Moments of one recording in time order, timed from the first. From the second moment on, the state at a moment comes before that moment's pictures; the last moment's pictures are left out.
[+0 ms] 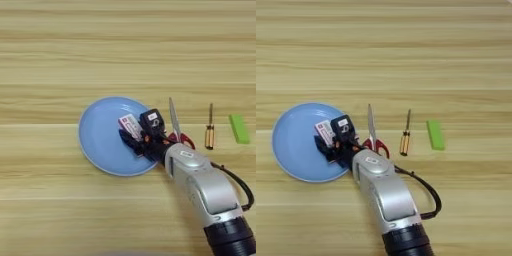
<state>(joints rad) -0.07 -0.10 0.18 -0.15 0.08 0.60 0.32</state>
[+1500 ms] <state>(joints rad) -0.04 -0.11 0.16 -0.22 0.10 0.62 0.31</state>
